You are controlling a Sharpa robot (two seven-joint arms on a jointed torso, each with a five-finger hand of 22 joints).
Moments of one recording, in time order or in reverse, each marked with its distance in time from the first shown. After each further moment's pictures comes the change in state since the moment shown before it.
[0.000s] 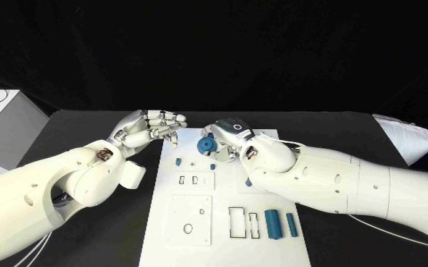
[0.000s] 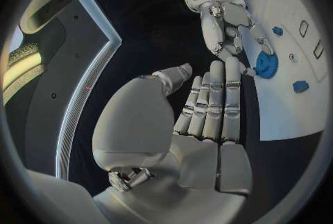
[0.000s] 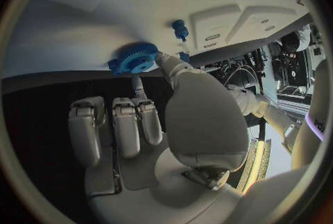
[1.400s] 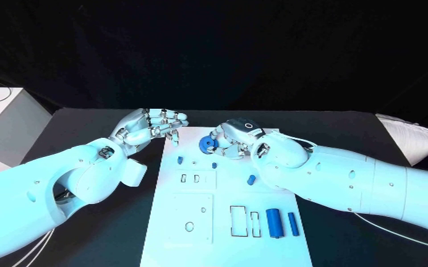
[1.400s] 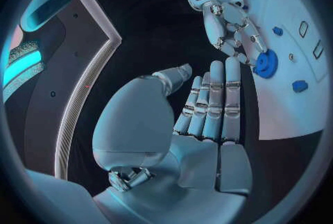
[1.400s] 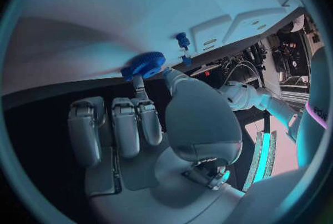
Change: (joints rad) left arm 0.000 -0.004 0.000 0.000 0.015 0.004 -0.002; left_hand -0.005 0.005 0.000 0.000 0.000 0.000 0.000 0.000 0.001 0.000 0.000 0.000 0.000 0.000 0.000 0.004 -0.002 0.000 0.000 0.000 0.004 0.000; right arm 0.002 -0.051 0.002 0.010 0.096 0.035 0.052; right_hand -0.112 0.136 -0.066 0.097 0.013 0.089 -0.014 0.007 -0.013 0.002 0.003 0.000 0.000 -0.002 0.001 0.000 0.000 0.000 0.000 0.003 0.000 -0.001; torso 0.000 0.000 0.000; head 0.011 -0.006
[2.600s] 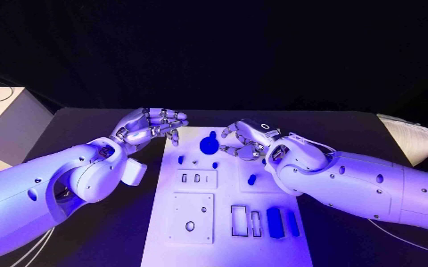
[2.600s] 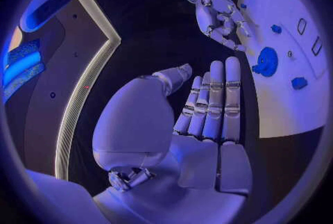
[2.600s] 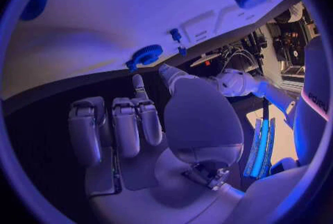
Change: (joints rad) left arm 0.000 -0.004 0.000 -0.004 -0.004 -0.001 -0.002; left_hand 0.000 0.000 0.000 0.000 0.000 0.000 0.000 0.000 0.001 0.000 0.000 0.000 0.000 0.000 0.000 0.000 -0.001 0.000 0.000 0.000 0.000 0.000; right arm -0.008 -0.118 0.005 0.108 0.083 -0.081 0.032; right_hand 0.051 -0.051 0.064 -0.023 0.017 -0.004 0.011 -0.009 -0.015 -0.002 -0.004 0.000 0.000 0.002 -0.005 0.000 0.000 0.000 0.000 -0.007 0.000 0.000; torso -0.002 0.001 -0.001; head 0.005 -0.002
